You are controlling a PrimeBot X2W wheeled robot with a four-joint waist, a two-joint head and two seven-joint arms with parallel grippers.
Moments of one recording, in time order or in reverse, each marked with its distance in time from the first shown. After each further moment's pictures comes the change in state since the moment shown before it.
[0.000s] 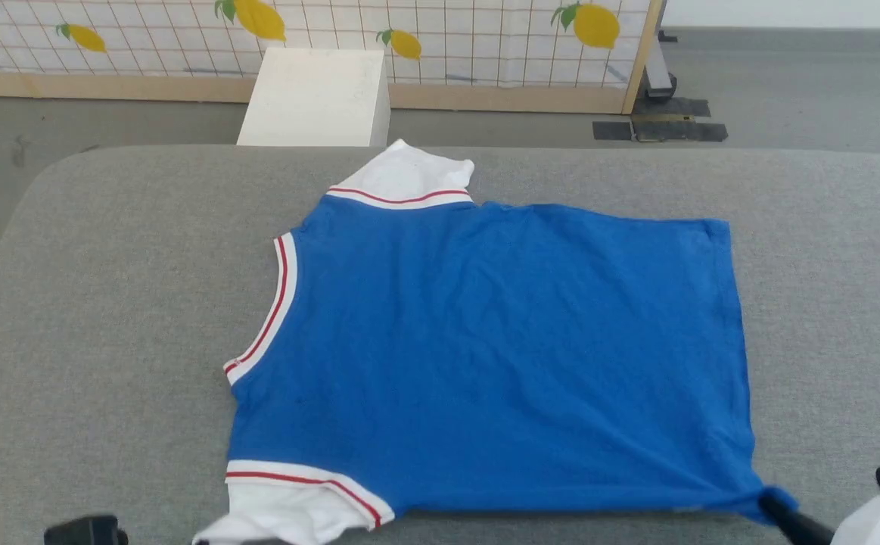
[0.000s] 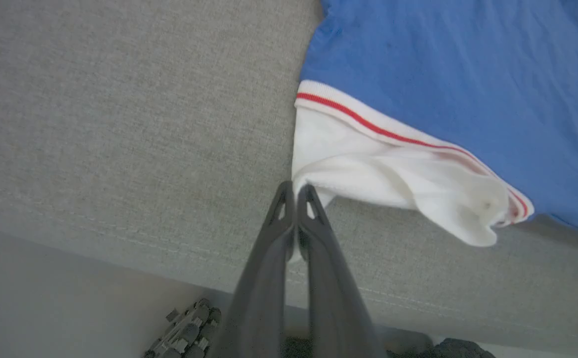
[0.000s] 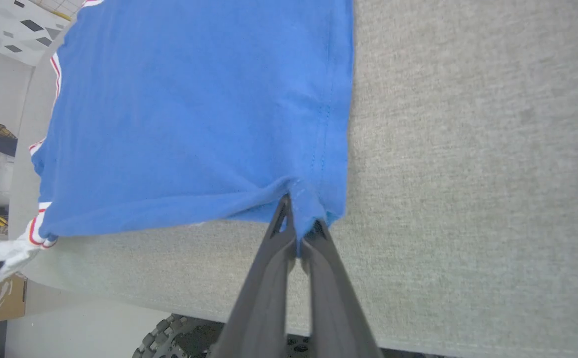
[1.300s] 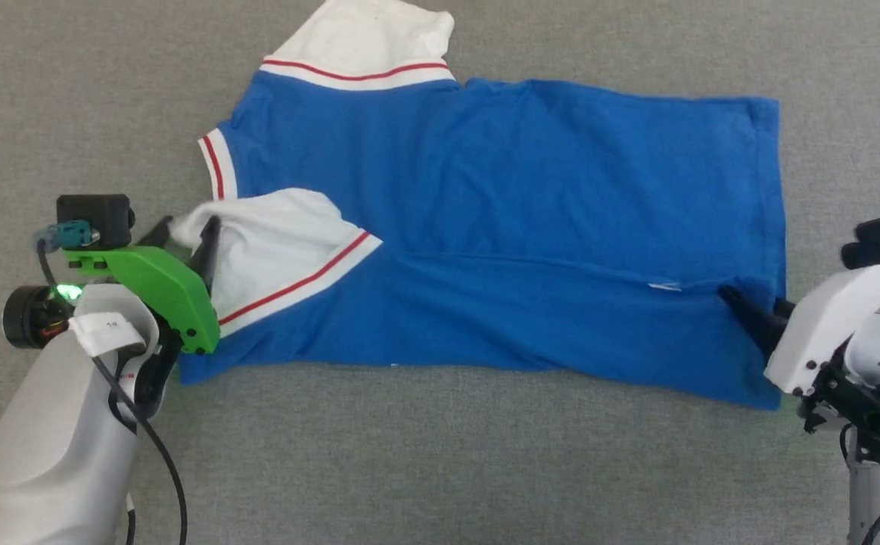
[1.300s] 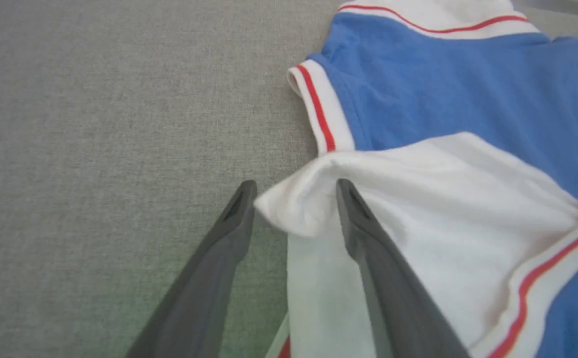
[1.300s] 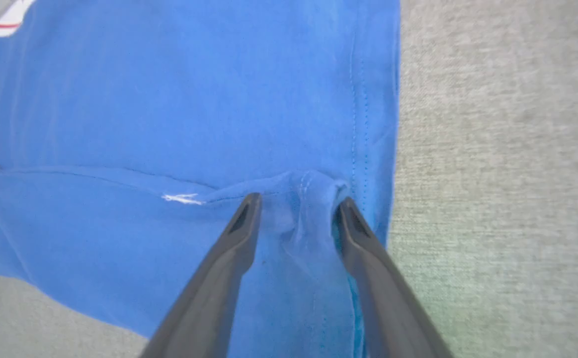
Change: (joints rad) left arm -0.906 -0.001 -0.137 0.684 0.153 -0.331 -0.176; right arm -0.545 0.040 0.020 0.194 -0.229 0.000 0.078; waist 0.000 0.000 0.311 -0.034
